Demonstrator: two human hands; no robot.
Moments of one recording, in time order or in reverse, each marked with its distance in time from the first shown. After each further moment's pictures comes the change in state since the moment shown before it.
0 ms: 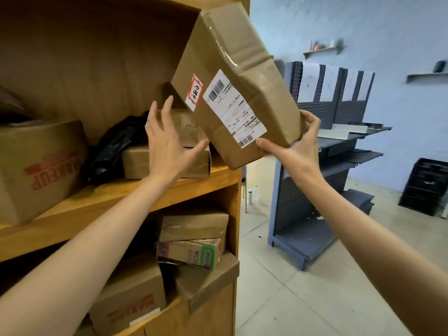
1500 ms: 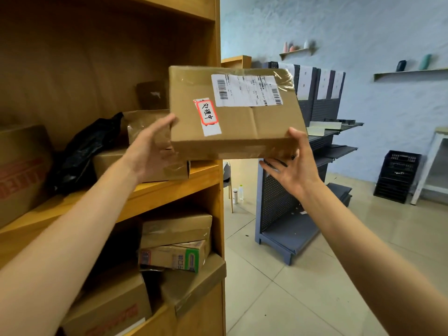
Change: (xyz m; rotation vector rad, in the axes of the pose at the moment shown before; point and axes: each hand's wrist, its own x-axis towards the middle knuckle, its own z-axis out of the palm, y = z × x) left_hand 0.010 0.017 -0.007 -1.056 -0.549 -0.629; right_hand -0.011 0.020 -0.040 0.854 -0.036 0.710
